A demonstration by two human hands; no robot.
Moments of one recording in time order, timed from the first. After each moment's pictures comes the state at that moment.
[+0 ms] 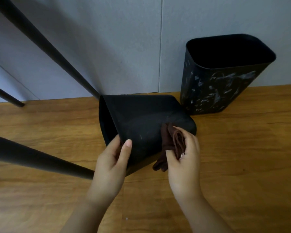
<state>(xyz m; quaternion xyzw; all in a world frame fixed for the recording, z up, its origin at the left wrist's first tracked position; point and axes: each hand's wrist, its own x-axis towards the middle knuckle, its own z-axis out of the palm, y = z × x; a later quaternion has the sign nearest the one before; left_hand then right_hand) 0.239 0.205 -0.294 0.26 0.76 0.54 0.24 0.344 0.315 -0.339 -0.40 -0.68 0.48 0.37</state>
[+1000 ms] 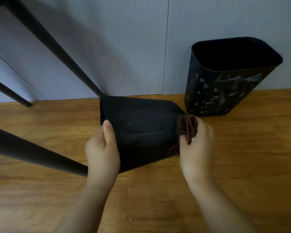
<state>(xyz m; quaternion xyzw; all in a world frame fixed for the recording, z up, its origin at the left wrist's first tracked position) 0.222 0.218 -0.274 0.15 0.83 0.54 0.06 0.336 0.342 -0.322 -0.47 -0.74 0.36 0.33</state>
